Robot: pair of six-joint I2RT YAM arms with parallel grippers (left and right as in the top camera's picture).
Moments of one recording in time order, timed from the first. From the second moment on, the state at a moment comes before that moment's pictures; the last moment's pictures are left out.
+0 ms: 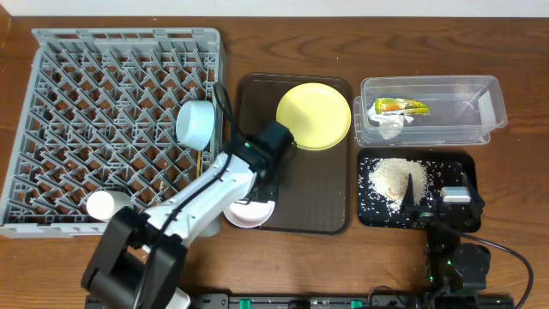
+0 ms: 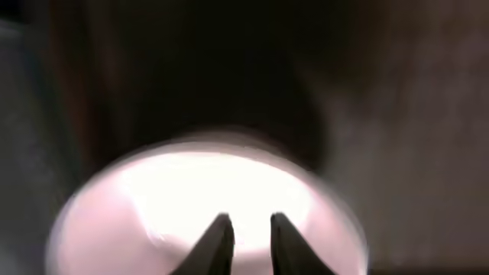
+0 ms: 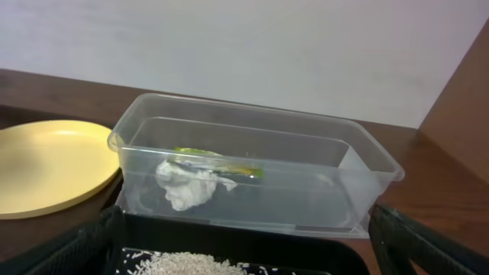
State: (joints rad) left arm -0.61 1.67 1.03 -0.83 -0.03 -0.52; right arm 0.02 0.01 0.01 -0.07 0.07 -0.14
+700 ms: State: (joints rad) left arm -0.63 1.60 1.08 -0.79 0.24 -0.41; right arm 0.02 0.01 0.01 -0.07 0.07 -0.14
